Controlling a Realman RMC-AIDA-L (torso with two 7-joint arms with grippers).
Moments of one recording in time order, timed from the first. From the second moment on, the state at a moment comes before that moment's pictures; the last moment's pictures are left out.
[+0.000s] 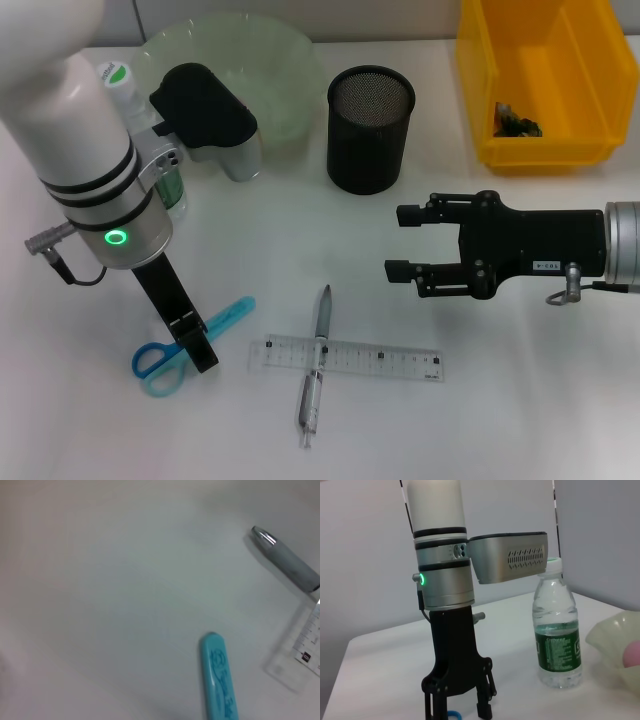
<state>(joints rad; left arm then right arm) -0.81 -2.08 1.53 0.99 2.65 1.63 -2.51 0.60 2.08 -0.69 -0.49 -2.04 -1.58 1.14</state>
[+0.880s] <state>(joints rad) -0.81 -2.08 1.59 1.02 2.66 1.61 -2.52 0.59 2.08 -0.69 -0.47 -2.00 -1.59 1.13</state>
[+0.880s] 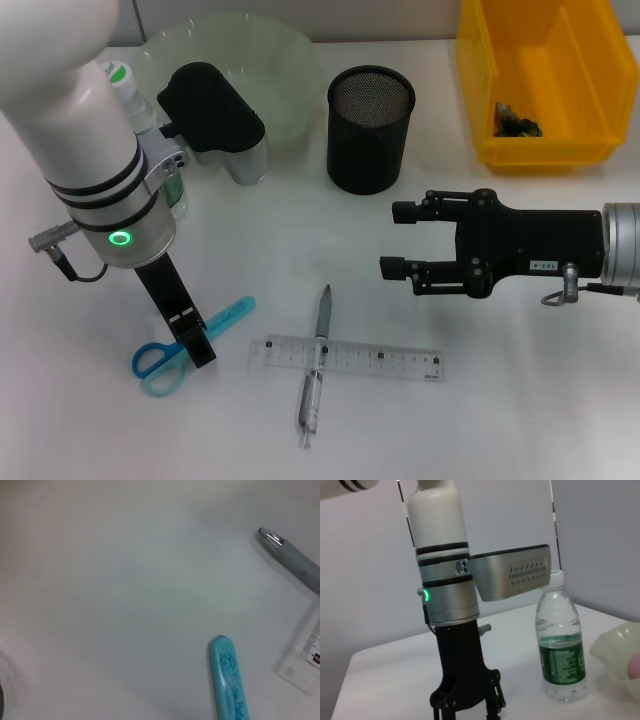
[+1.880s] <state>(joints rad) -0.79 -2.08 1.62 1.06 2.66 1.62 -2.53 0.60 2.07 -0.69 -0.47 -2.01 -1.61 1.13</state>
